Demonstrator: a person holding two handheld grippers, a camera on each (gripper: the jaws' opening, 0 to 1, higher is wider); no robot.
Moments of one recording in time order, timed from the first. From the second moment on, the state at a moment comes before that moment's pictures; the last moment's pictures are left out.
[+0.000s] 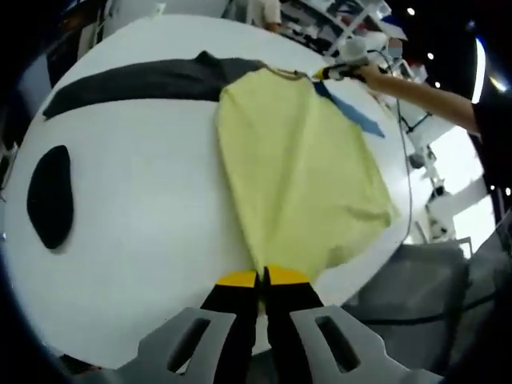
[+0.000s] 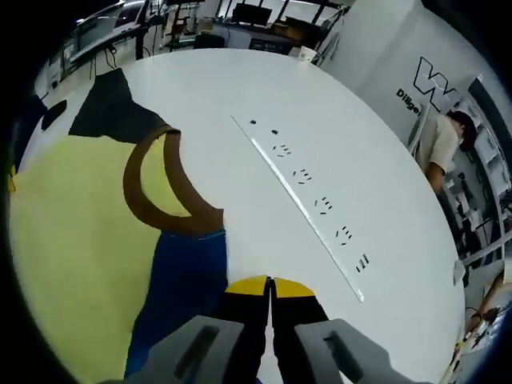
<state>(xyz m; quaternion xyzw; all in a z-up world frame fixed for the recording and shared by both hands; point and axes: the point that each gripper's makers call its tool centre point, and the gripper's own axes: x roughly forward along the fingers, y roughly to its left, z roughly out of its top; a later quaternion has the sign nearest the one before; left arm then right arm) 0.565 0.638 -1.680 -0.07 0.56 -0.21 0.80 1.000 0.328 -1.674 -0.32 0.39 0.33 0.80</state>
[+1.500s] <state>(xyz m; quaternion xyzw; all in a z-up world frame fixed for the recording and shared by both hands) 0.568 0.631 -1.669 -0.11 0.49 -0.28 0.82 0.840 0.318 -1.587 -0.14 0.33 0.38 0.85</state>
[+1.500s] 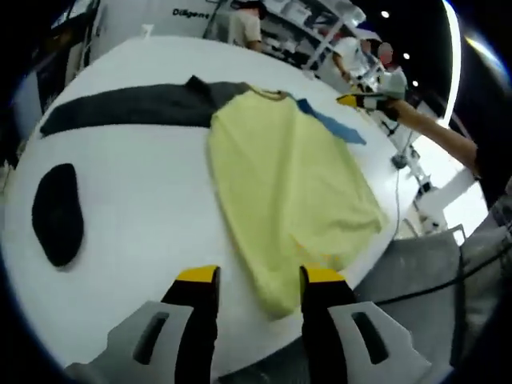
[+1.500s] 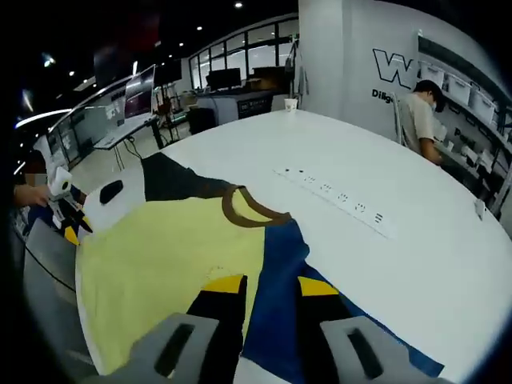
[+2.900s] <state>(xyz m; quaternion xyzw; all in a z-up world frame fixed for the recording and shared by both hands) 0.557 0.614 -1.660 -0.13 0.48 -0.32 0.81 0.804 0.317 -1.559 -0.15 0.32 0.39 0.85</state>
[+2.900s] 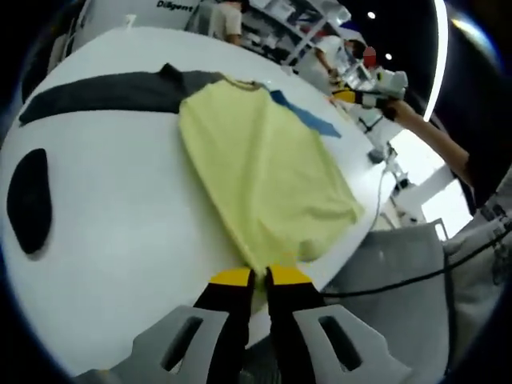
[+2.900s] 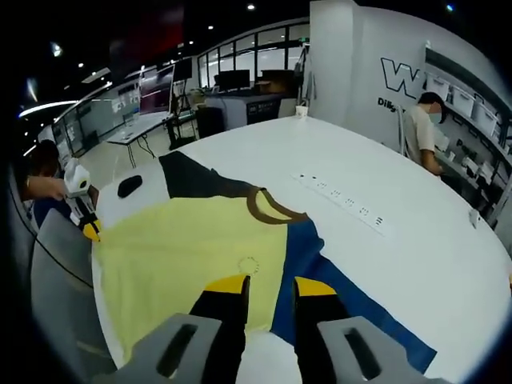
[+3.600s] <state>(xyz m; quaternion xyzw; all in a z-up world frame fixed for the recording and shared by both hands) 0.545 0.665 -1.669 -0.11 0.53 -0.22 0.81 0.797 0.325 -1.554 -0.12 0.32 0.39 0.86</state>
